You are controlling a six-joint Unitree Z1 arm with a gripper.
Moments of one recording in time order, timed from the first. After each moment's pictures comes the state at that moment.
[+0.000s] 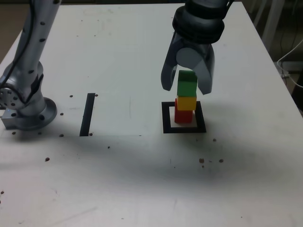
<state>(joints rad) -0.10 2.12 -1.92 1.60 0.06 0.11</state>
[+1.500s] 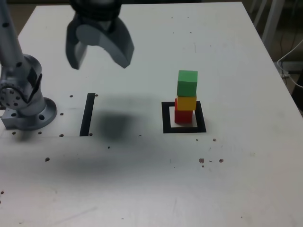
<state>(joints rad) -0.01 1.61 -1.26 1.54 0.09 0.08</state>
